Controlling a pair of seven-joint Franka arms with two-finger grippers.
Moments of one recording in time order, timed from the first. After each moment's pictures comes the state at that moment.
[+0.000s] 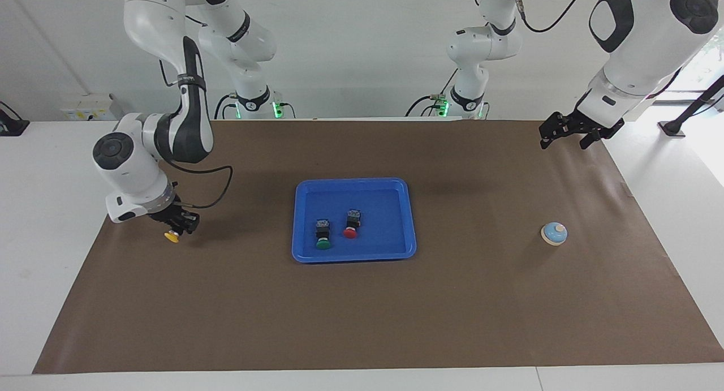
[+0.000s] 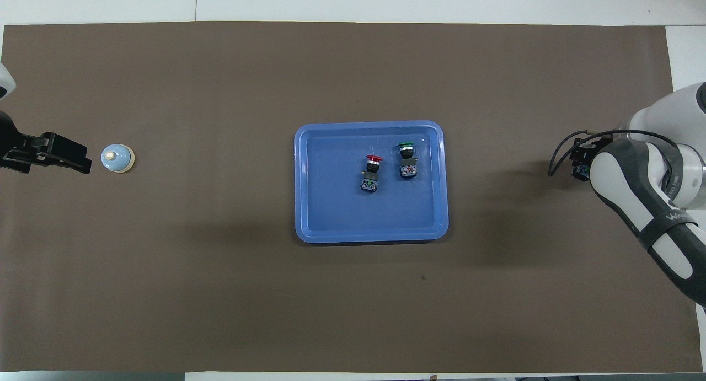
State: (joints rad) left arm 0.04 0.04 -0.07 -1.58 0.00 1.50 0.05; right arm -0.15 0.31 0.10 -1.78 -0.11 2.02 0.22
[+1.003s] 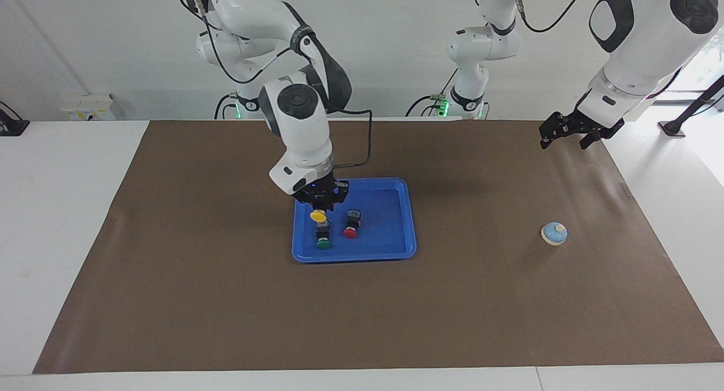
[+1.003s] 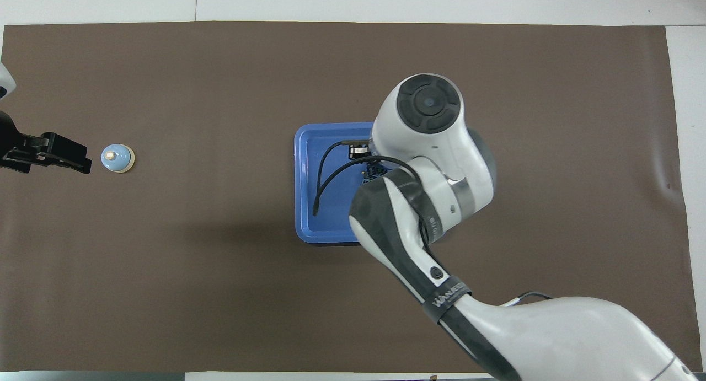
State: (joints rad) left arm 0.04 0.04 -0.07 -1.58 0.00 1.50 0.05; right arm 0.49 0.43 0.11 -1.62 0.02 2.11 0.61
